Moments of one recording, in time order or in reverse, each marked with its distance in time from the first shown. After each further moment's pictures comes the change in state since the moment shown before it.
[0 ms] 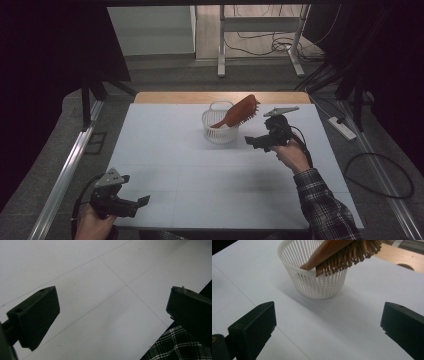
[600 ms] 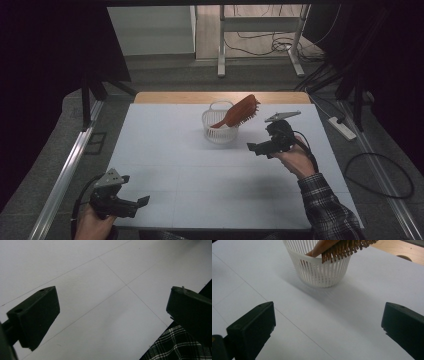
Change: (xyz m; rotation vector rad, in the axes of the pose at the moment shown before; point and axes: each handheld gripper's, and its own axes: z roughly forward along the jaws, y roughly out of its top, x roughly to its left) left arm 0.000 0.000 0.000 0.001 0.001 0.001; right arm 0.013 -0.008 -0.017 0.049 -0.026 -0.020
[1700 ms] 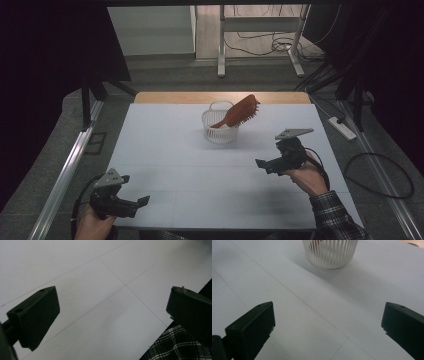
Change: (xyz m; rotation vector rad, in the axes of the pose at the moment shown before) left arm 0.000 0.000 0.000 -0.003 -0.003 -0.001; right arm 0.006 -0.044 -0.025 -0.001 0.043 -0.025
